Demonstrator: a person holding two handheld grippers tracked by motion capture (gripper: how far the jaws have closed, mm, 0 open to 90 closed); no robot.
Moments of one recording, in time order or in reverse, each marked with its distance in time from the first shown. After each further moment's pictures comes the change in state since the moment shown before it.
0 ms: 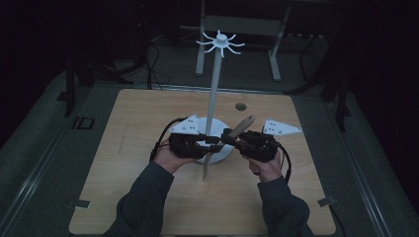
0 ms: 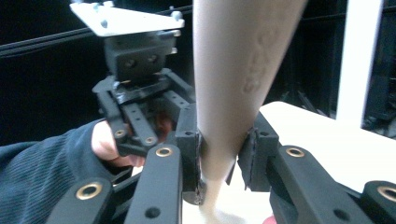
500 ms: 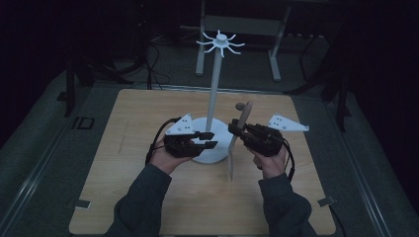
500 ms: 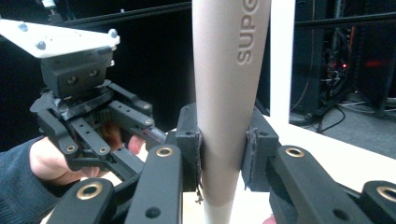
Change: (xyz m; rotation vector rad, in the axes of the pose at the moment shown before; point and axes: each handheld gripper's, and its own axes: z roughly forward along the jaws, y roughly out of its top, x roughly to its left) left arm 0.001 -0.007 -0.011 -0.007 0.120 -0.014; right arm -0.003 0.013 -0.007 -0.013 -0.201 -0.022
